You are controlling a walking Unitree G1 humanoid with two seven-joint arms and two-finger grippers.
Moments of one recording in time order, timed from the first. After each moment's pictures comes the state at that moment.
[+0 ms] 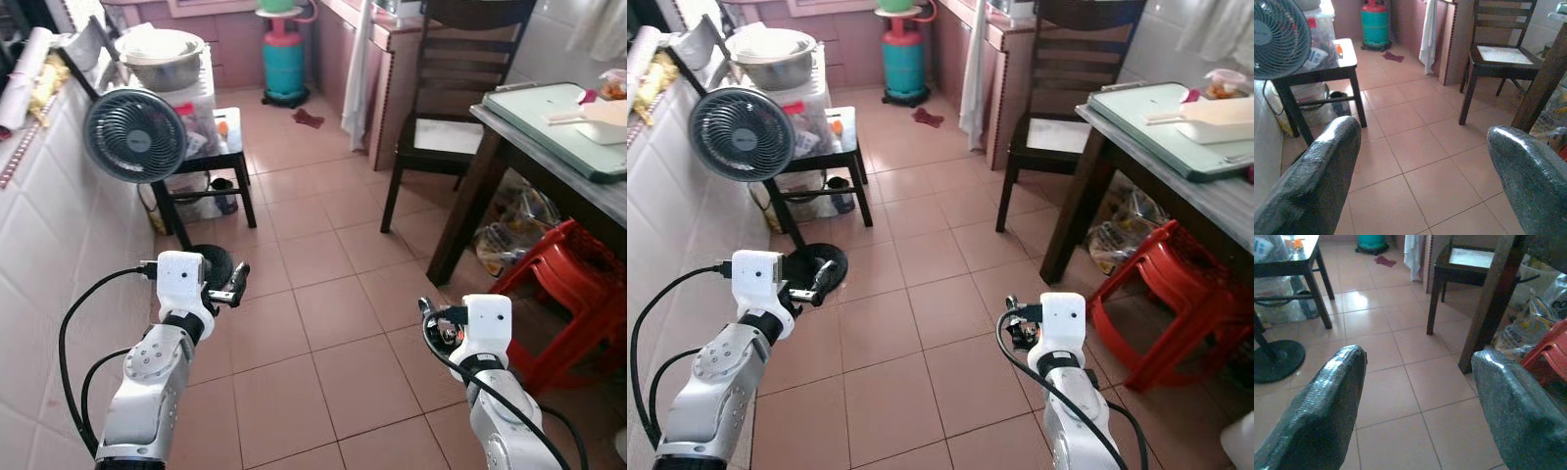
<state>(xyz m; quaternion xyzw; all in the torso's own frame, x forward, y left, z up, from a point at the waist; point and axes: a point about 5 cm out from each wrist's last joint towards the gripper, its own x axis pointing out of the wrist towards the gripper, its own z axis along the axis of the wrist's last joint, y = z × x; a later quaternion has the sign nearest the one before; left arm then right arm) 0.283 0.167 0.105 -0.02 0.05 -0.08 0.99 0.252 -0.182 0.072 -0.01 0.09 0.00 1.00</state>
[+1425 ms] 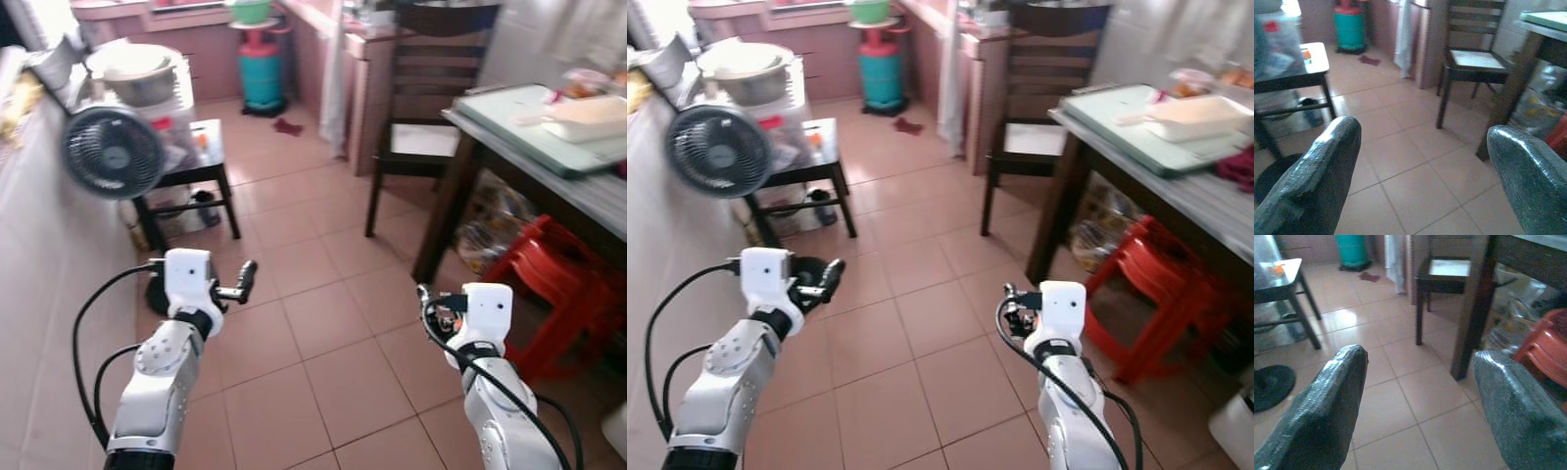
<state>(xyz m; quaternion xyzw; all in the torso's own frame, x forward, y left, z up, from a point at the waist) 0.287 0.156 0.101 -0.05 0.06 -0.10 0.99 0.261 -0.179 0.078 0.01 0.08 -0.01 1.00</state>
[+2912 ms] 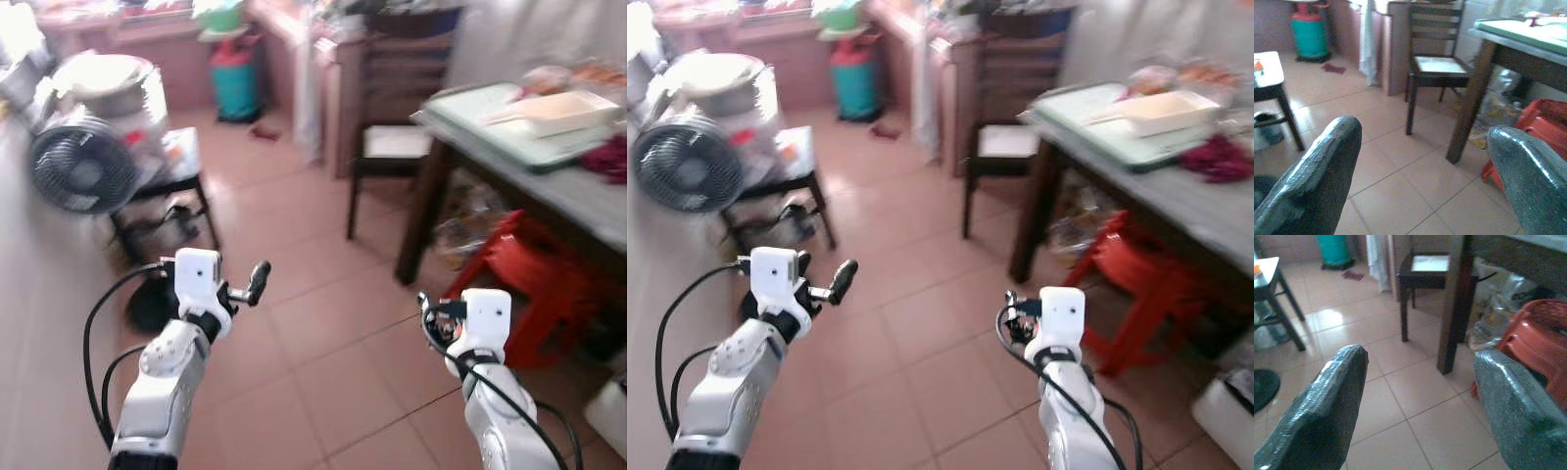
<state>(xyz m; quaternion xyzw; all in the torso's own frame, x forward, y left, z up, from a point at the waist) 0.285 0.151 0.102 -0.06 0.05 -0.14 0.99 0.257 -0.178 0.073 0.01 0.09 -0.01 1.00</state>
